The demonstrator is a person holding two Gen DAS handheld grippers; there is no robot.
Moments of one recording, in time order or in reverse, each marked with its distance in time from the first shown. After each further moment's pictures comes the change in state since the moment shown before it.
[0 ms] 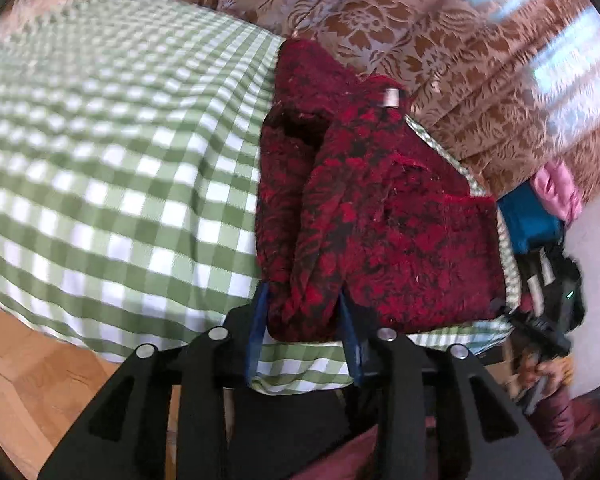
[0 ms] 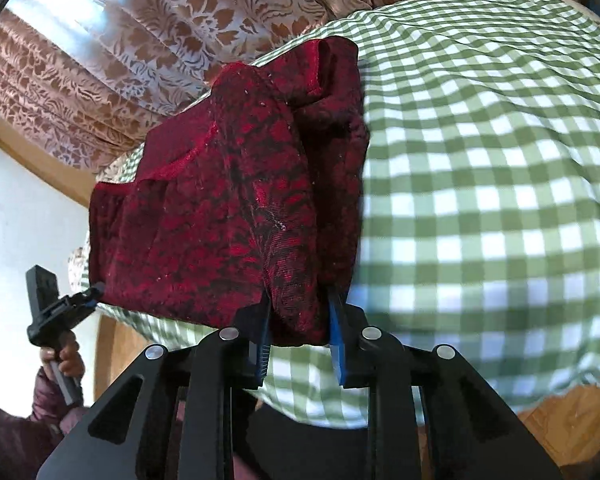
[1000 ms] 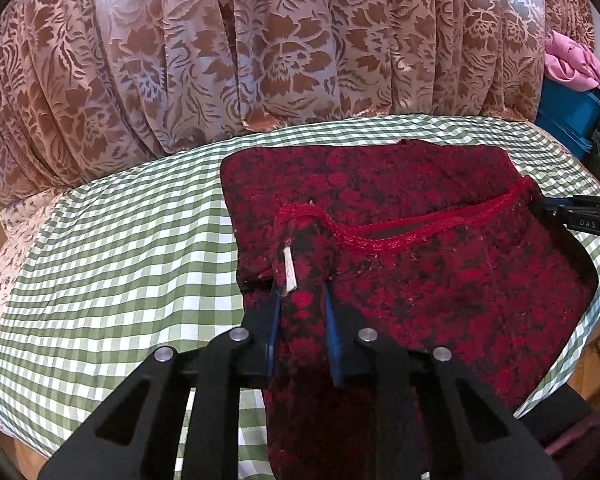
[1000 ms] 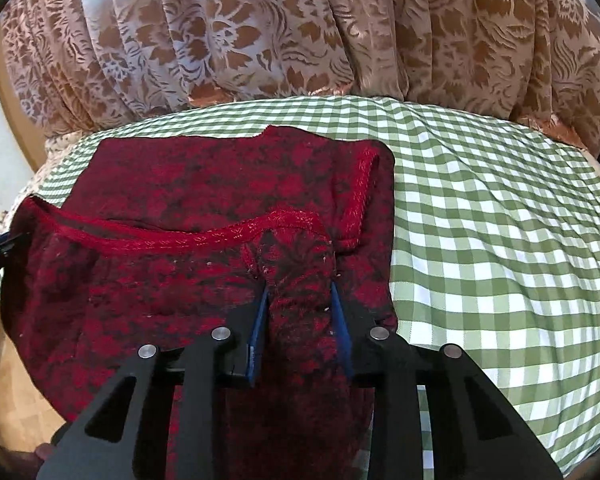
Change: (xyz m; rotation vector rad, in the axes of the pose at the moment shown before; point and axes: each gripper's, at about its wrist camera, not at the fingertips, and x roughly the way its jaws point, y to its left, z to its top) left arm 0.041 -0.094 0.072 0.516 -0.190 0.340; right arm 0.070 0.054 0.085 -0.292 -0.166 -0.301
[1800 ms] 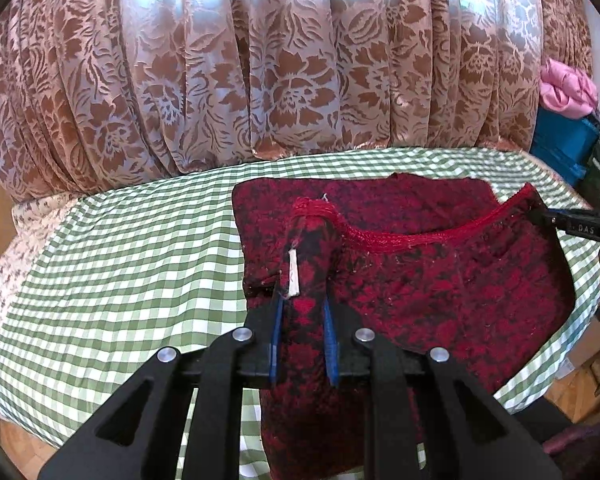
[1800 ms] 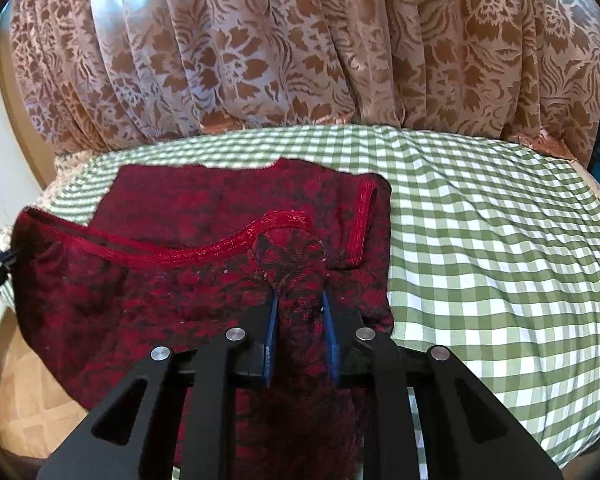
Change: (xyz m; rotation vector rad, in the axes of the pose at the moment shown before) left arm -0.054 0.001 -0.004 -0.059 -0.097 -0.001; right arm -0.053 0.010 0.003 0.023 -0.095 0.024
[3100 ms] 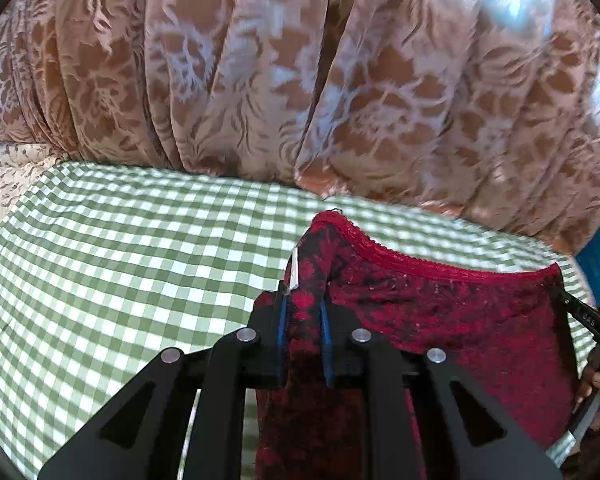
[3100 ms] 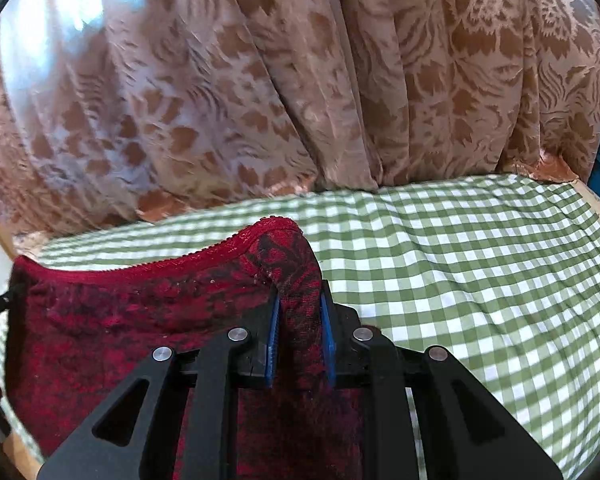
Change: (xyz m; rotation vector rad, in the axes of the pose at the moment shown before) left arm 0.180 0.073 0.124 -0.290 0.114 0.031; right arm 0.122 -0.037 0.129 0.138 -0.025 -0.143
